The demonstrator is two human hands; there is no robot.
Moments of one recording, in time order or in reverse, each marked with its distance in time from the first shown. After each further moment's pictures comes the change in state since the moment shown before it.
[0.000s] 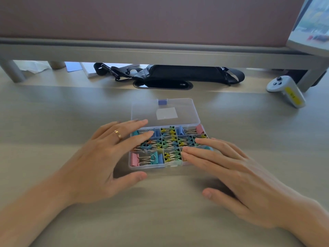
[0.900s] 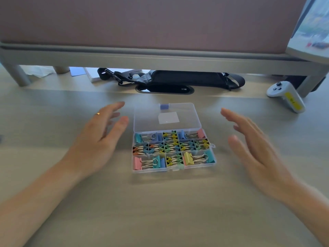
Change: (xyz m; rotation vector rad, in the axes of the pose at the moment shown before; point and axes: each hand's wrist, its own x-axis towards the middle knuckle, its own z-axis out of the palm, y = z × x) left_hand 0.024 -0.022 0.003 -0.544 0.299 -0.518; right_hand 0.010 0.020 -0.010 0.422 0.361 0.392
